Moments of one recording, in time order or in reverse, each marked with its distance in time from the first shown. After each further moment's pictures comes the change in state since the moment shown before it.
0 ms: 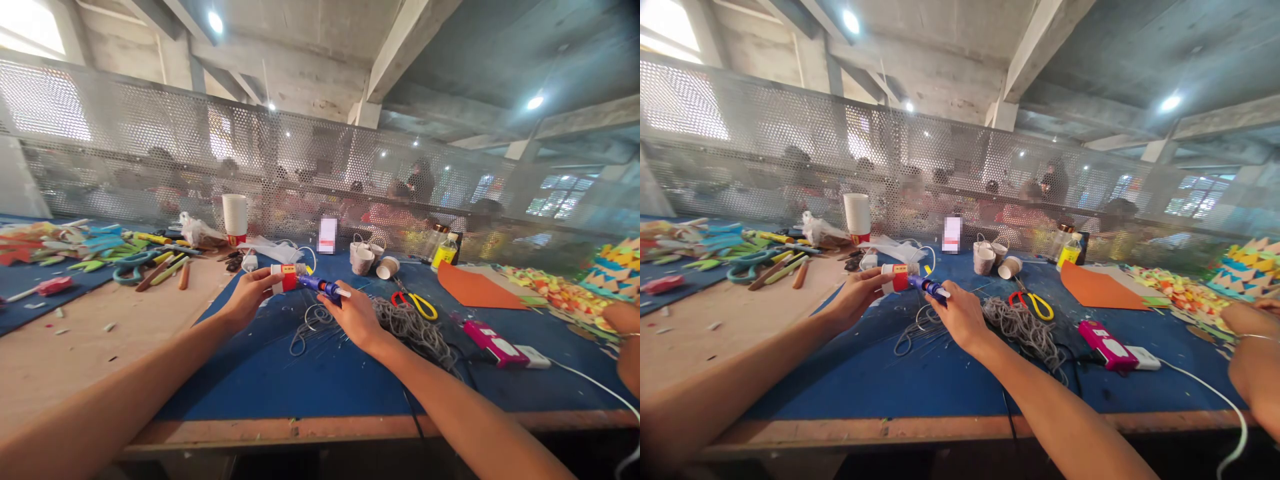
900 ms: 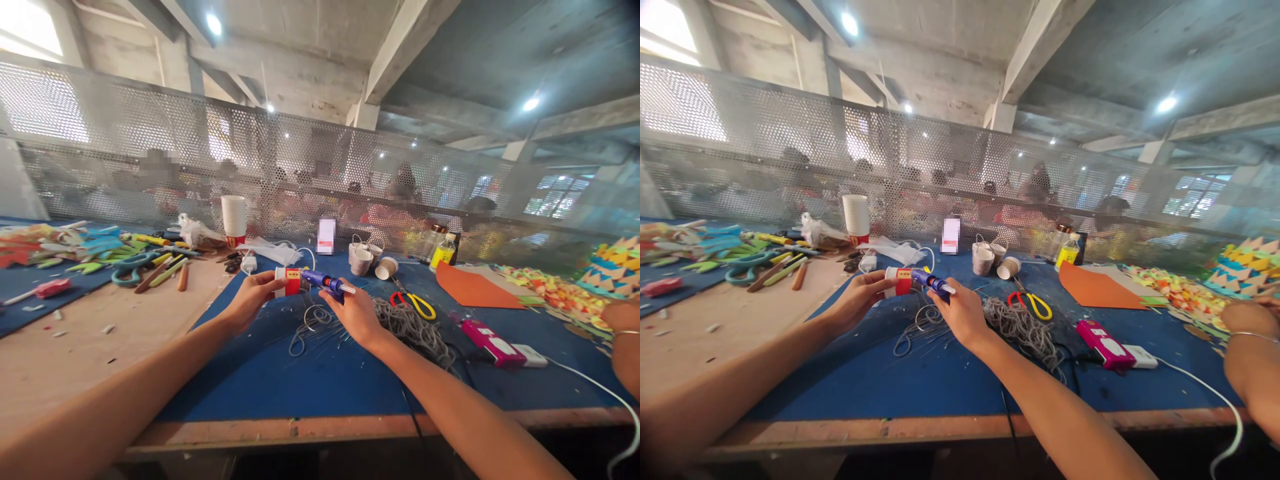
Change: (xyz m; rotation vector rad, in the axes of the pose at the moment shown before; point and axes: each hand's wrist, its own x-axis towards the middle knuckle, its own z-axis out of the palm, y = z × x) left_hand -0.004 0.002 0.007 0.030 -0.072 -0.010; right_hand 0.003 0.005 0.001 0.119 0.052 0.033
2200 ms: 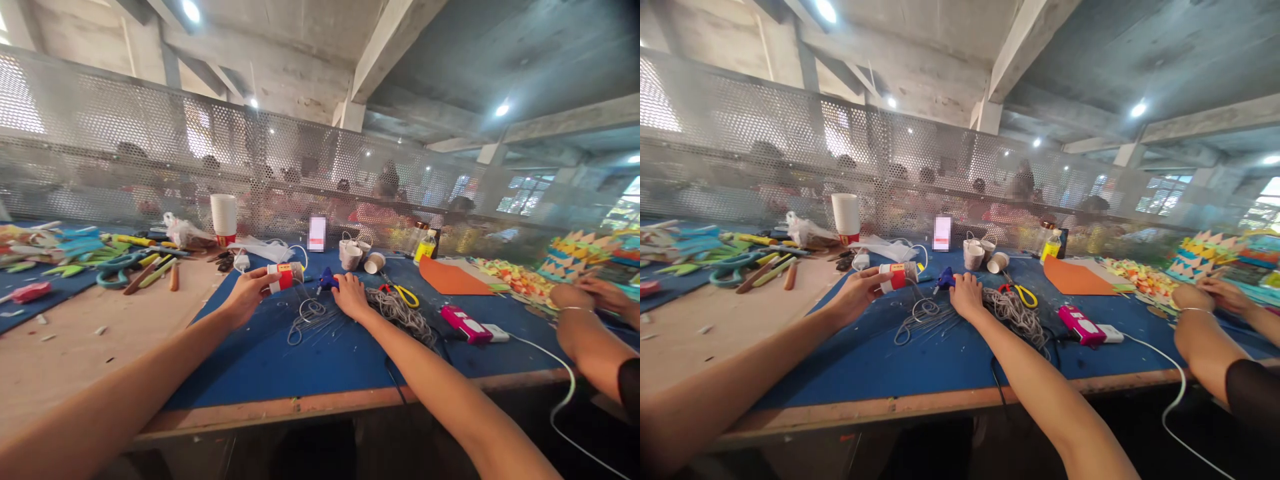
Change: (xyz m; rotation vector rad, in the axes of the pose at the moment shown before) left_hand 0.006 -0.005 -0.004 -0.139 0.050 -0.034; right_hand 0.013 0.045 0.028 -0.297 -0.246 0.286
